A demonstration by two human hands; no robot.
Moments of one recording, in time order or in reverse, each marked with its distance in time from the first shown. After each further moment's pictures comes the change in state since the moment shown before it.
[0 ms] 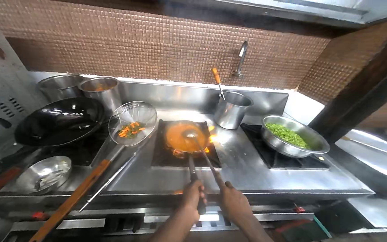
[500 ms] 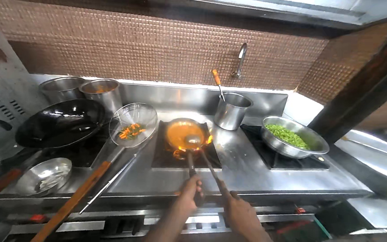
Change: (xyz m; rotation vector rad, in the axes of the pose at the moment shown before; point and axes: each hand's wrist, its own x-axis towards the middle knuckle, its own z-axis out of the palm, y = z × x) left_hand 0.023 0.014 -0.004 0.036 -0.026 -0.029; right_hand -0.030 0.004 -0.002 0.005 -0.019 0.010
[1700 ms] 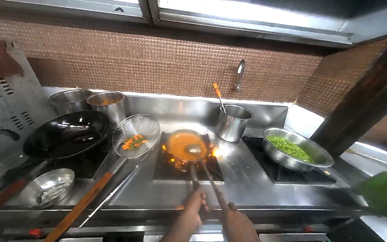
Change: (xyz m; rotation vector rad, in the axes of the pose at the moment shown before) left_hand 0.005 -0.007 0.005 0.023 0.010 0.032; right_hand 0.005 -0.013 0.004 0.028 0.016 -0.021
